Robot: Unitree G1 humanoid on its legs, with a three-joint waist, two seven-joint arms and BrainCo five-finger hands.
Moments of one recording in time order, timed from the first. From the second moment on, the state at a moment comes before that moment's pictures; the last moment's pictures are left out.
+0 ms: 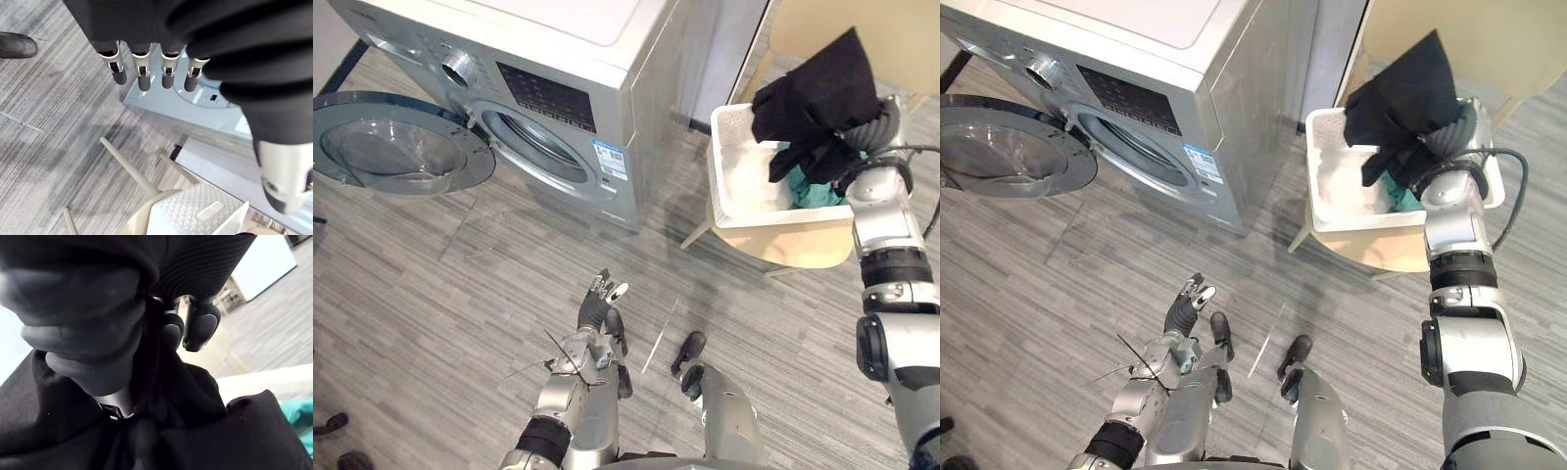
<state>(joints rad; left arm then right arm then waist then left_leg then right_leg) -0.05 0.08 -0.24 0.36 -0.33 -0.09 0.06 -0.86 -0.59 -0.13 0.67 -0.35 0.14 -0.31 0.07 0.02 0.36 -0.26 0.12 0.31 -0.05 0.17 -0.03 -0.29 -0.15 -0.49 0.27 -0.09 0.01</state>
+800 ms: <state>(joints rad) -0.49 0.31 -0.45 0.14 0.19 -0.11 0.05 -0.39 -0.60 -0.13 -0.05 -0.04 -0.03 -0.12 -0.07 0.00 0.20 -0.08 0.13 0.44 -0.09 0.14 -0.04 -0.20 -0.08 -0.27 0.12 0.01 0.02</state>
